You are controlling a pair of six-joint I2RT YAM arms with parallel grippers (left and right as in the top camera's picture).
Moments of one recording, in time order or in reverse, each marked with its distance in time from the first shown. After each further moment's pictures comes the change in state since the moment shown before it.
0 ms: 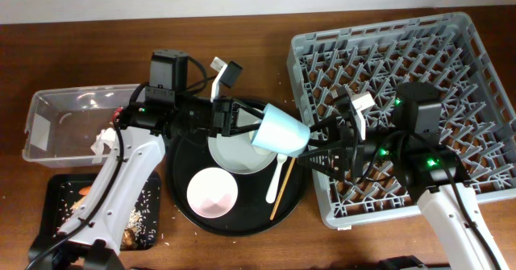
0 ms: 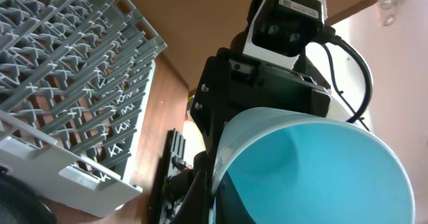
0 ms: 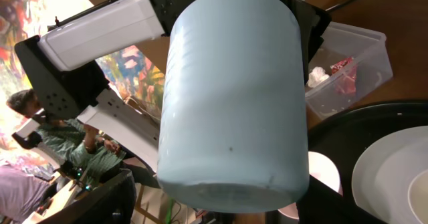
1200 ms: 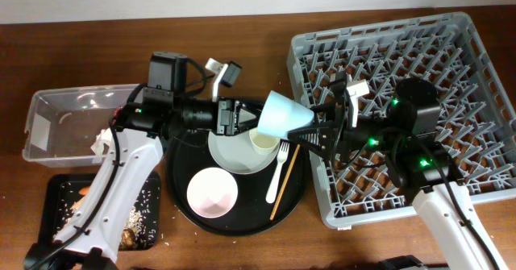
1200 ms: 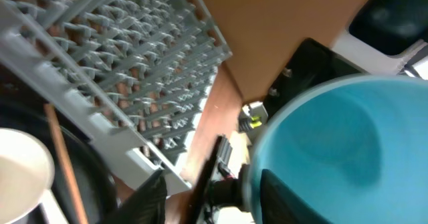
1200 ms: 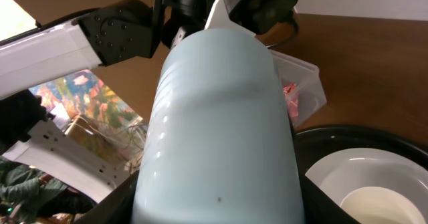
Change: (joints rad) left arm -0.001 -0.024 0.018 -0.111 -0.278 -0.008; right arm 0.050 0.009 -0.012 0.248 0.234 0.153
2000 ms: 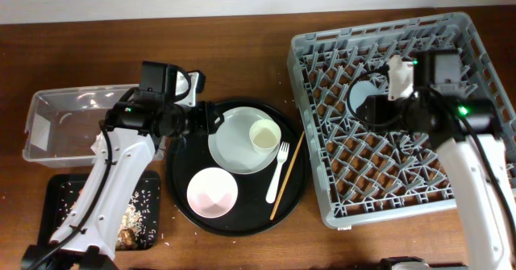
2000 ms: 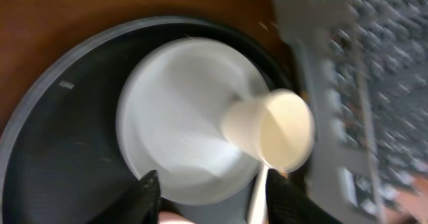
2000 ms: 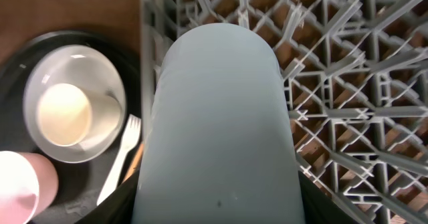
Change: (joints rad) left arm 0.056 0.000 -0.002 -0.220 -0.804 -0.002; right arm -0.148 0.240 0.462 -0.956 0.980 -0.237
